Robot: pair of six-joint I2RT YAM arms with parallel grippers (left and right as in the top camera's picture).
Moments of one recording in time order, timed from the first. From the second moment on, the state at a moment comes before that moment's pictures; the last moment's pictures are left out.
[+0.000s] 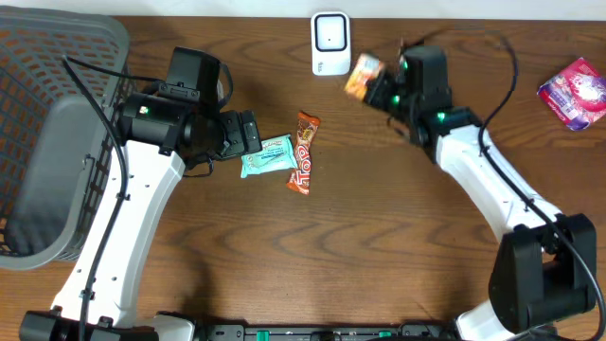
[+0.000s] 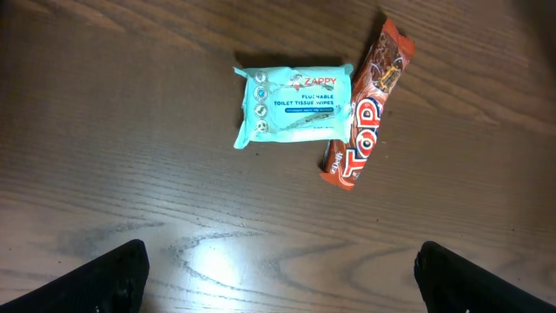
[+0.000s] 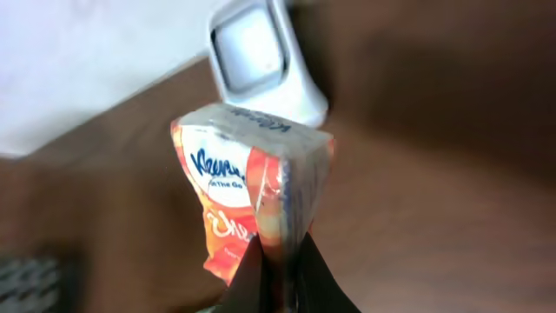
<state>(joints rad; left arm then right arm) -0.23 1.50 1.52 -1.22 0.10 -0.46 0.29 1.73 1.32 -0.22 -0.05 0.59</state>
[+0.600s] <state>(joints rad) -0.23 1.50 1.52 -1.22 0.10 -0.46 0.38 2.28 2.05 -0.40 0.42 0.15</state>
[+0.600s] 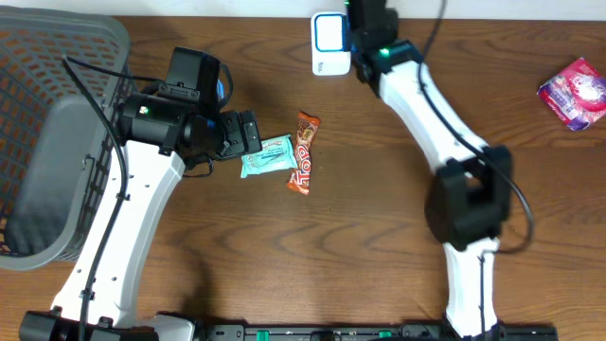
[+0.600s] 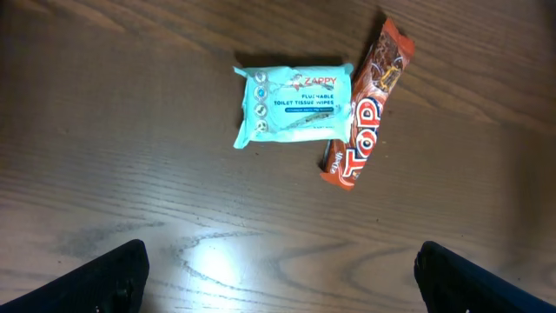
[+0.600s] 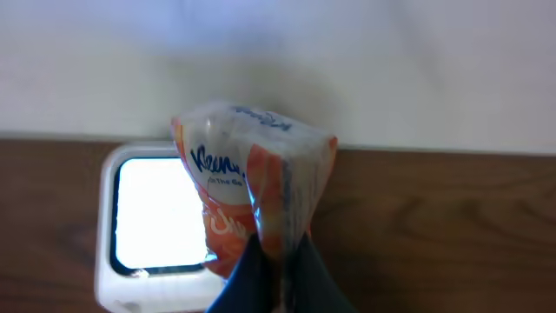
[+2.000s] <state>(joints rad) -0.23 1.50 1.52 -1.22 0.10 -0.46 -0.14 2.39 2.21 -1.11 0.66 0.22</state>
